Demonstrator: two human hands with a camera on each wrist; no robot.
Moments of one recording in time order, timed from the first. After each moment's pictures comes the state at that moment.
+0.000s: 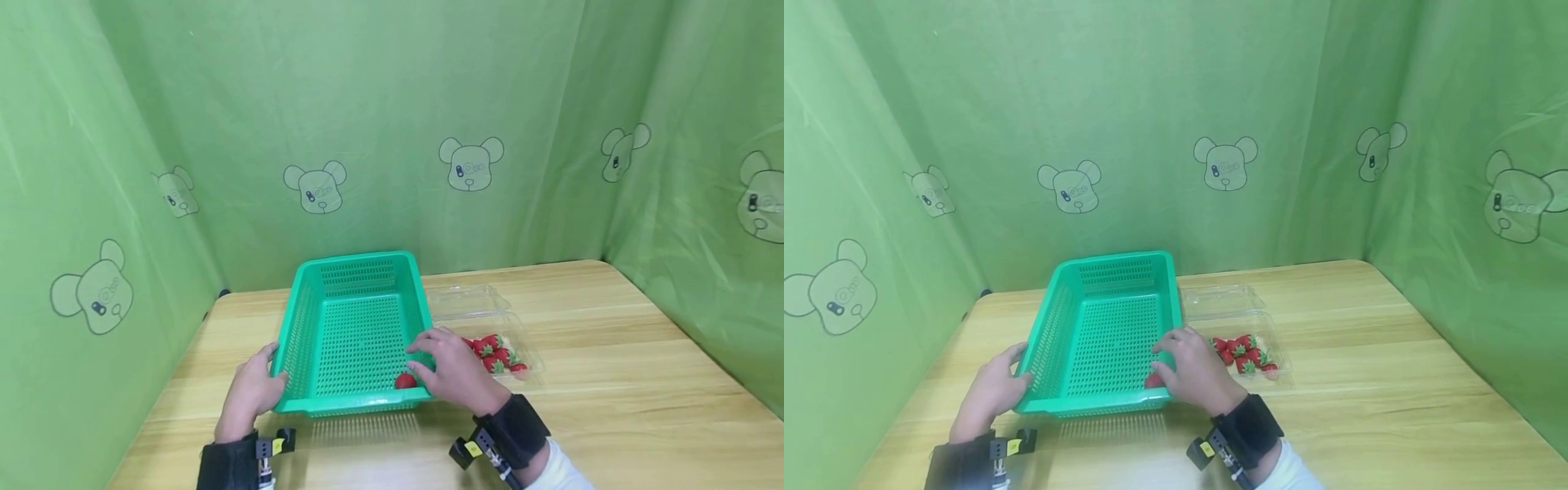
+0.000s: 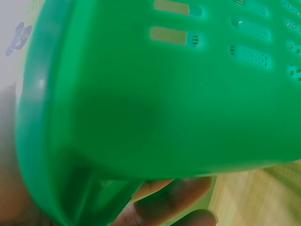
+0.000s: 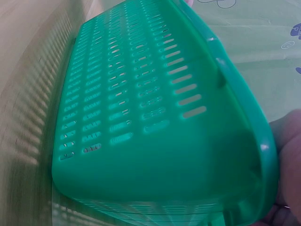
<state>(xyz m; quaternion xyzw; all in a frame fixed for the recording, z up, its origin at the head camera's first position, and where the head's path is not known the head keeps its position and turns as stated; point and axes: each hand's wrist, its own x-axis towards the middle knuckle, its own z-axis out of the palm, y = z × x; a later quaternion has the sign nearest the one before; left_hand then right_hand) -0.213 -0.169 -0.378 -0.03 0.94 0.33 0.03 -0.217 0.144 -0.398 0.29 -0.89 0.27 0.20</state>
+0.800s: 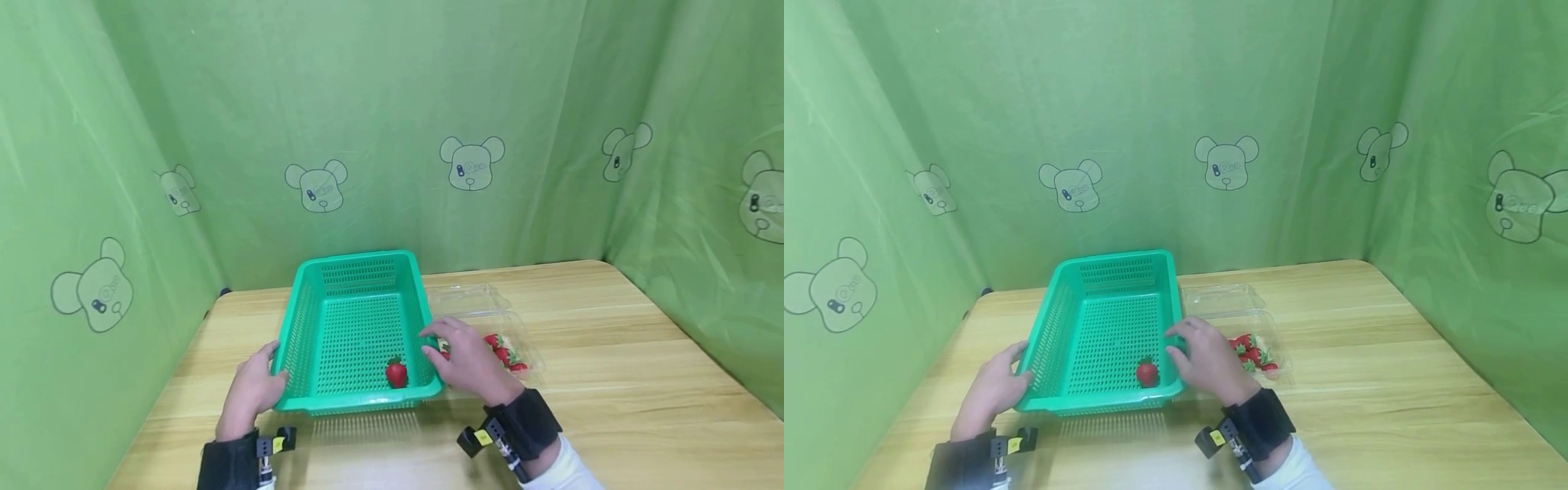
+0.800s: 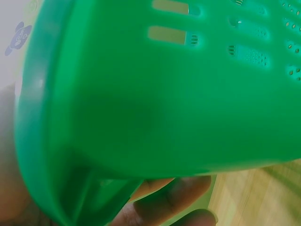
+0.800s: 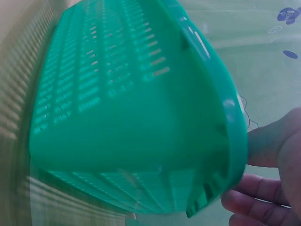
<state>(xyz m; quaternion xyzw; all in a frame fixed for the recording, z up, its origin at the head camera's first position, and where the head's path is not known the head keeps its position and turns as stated) -0.213 -0.168 -0.378 -0.04 0.94 0.33 0.04 -0.222 0.160 -0.392 0.25 -0.90 0.30 0.20</state>
